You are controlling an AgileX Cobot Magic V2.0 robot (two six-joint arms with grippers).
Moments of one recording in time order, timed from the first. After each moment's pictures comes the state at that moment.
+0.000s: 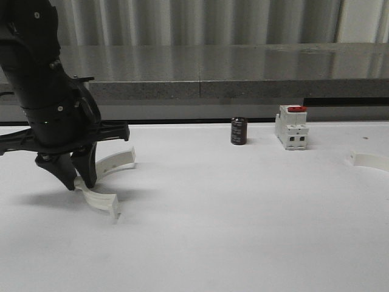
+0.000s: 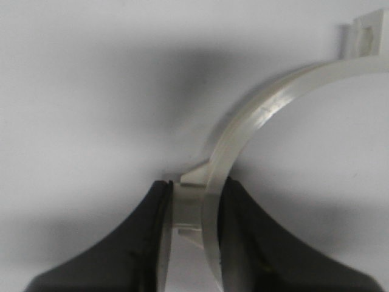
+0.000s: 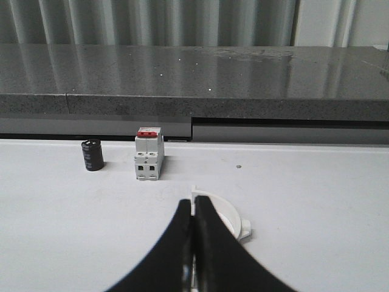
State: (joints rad) left arm -0.40 1.95 -1.25 0.03 0.67 -0.44; right arm 0.05 -0.01 0.03 -0.03 0.07 0.06
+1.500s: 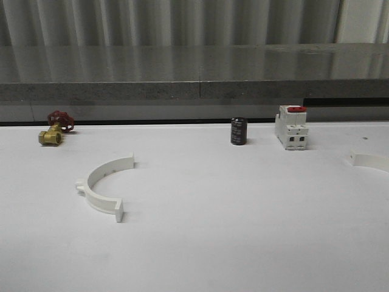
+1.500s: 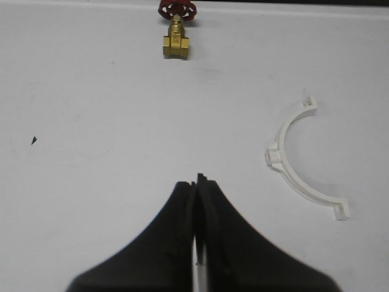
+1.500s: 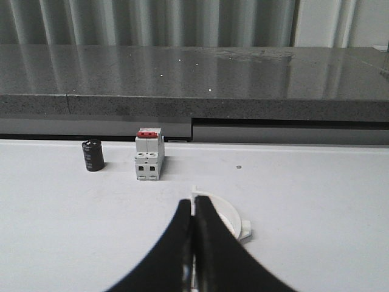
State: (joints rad) left arm -0.16 0.95 -0.78 0.07 0.66 -0.17; right arm 0.05 -0.01 0.03 -0.03 0.07 0.06
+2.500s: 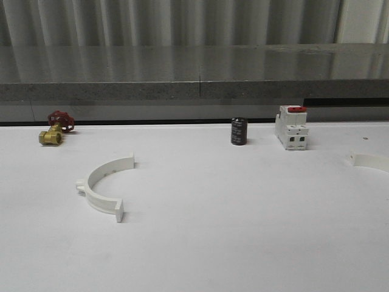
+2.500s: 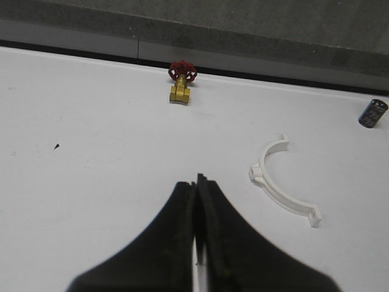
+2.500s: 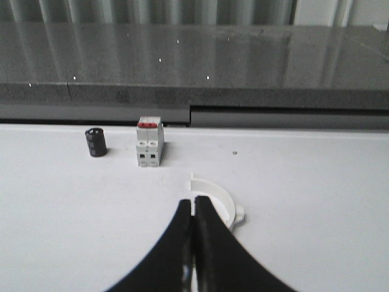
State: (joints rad) left arm -0.11 0.20 -0.41 0.01 0.65 -0.17; right arm 0.05 0.06 -0.24 -0.03 0.44 0.06
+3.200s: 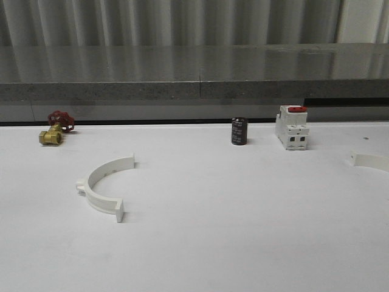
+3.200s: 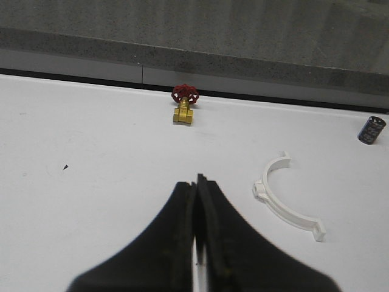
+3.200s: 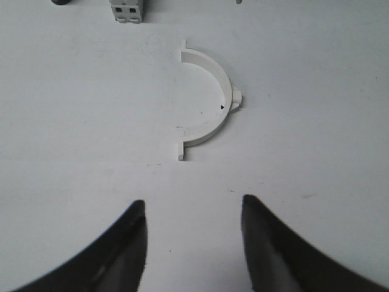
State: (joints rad) left arm -0.11 0.13 -0.40 0.03 0.65 -0.17; right arm 0.05 0.78 -0.69 -0.06 0.77 0.06
